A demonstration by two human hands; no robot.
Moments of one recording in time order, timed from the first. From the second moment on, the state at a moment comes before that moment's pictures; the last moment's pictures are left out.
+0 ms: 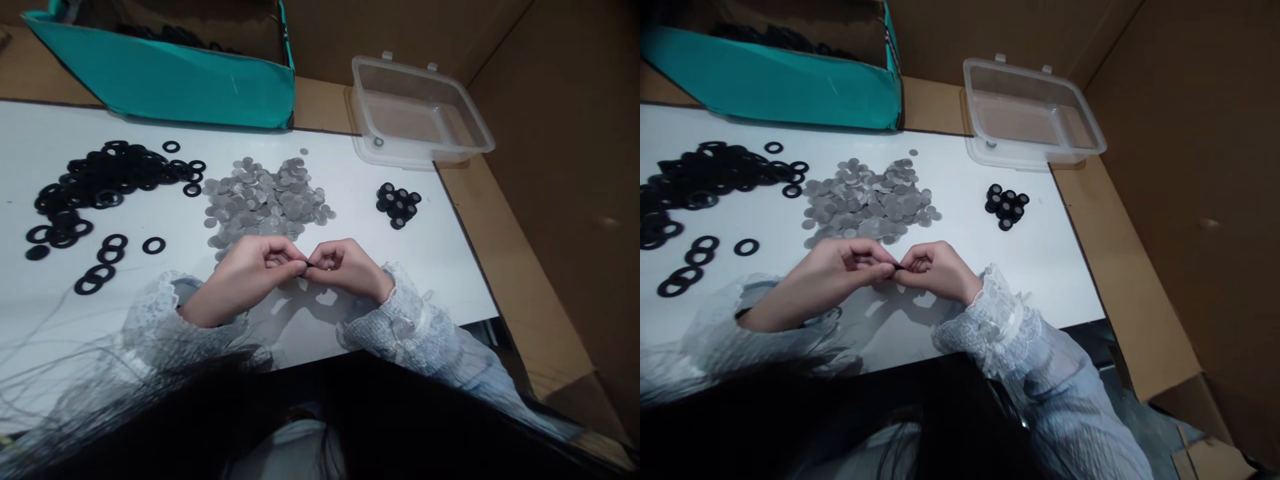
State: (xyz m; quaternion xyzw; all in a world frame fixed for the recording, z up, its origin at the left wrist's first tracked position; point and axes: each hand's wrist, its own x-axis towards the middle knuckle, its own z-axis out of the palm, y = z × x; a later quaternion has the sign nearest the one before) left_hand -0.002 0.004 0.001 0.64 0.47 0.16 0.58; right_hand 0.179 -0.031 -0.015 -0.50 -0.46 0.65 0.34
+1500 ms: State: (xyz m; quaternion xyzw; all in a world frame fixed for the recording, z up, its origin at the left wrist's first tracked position) left_hand 0.014 -0.017 -0.004 0.50 0.53 0.33 0.59; right_hand 0.163 -0.039 -0.031 -0.50 -0.41 0.55 0.54
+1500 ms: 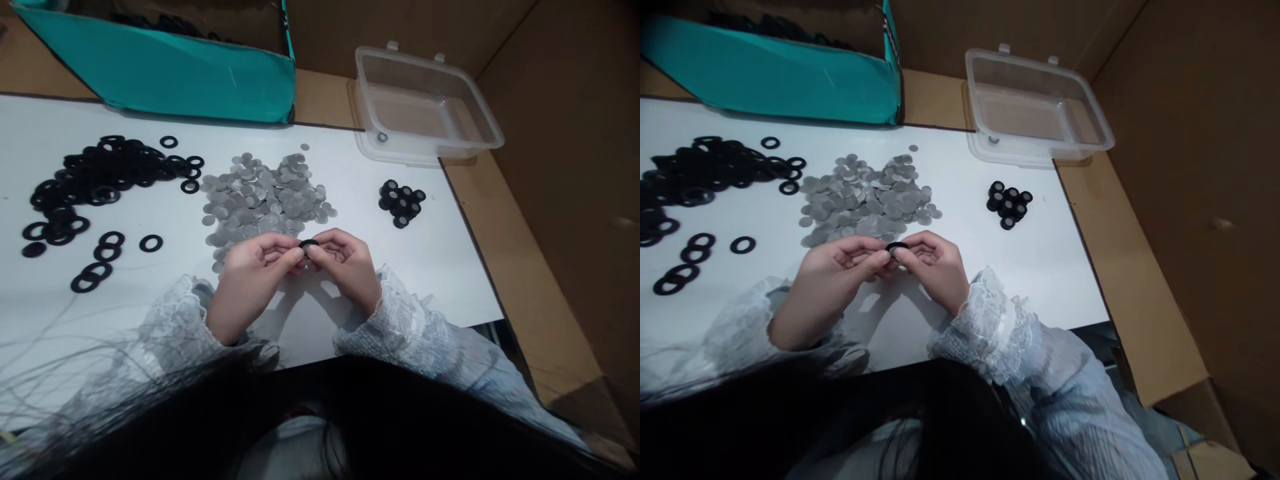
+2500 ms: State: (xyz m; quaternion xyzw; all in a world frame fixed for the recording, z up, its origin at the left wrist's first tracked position) left_hand 0.009 -0.016 -0.011 0.61 0.52 0.29 0.52; right_hand 0.168 -0.037 -0.033 -0.51 -0.48 0.54 0.47
